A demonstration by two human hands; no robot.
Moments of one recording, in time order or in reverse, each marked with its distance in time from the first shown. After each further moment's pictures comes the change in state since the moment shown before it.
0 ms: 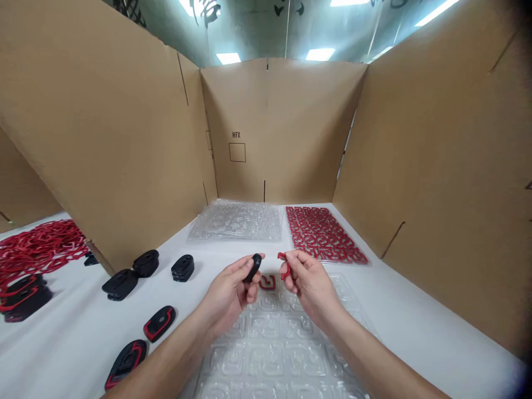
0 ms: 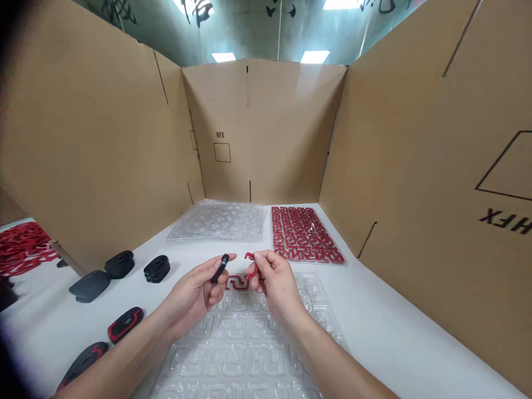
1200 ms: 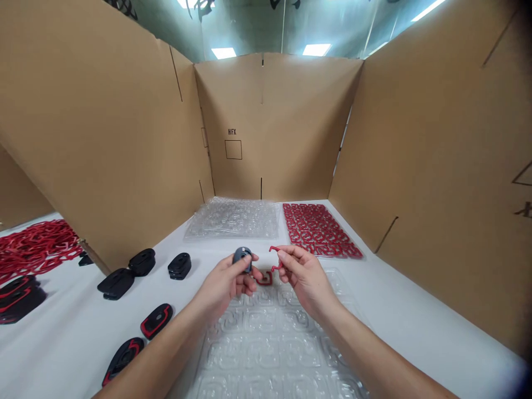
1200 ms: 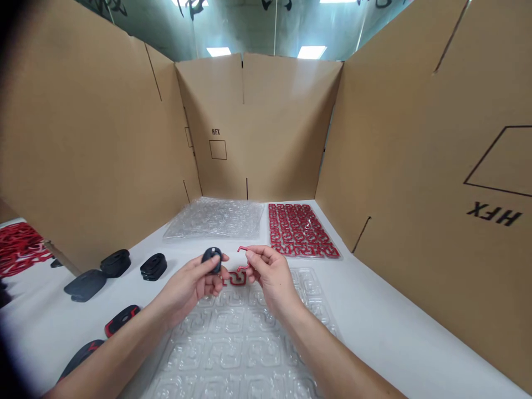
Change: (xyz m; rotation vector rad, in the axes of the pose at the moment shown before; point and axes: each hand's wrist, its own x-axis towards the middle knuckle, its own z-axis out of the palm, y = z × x) left_hand 0.003 0.002 -0.008 0.253 0.025 0.036; right_hand 0.000 -0.001 0.002 -0.013 0.040 -0.007
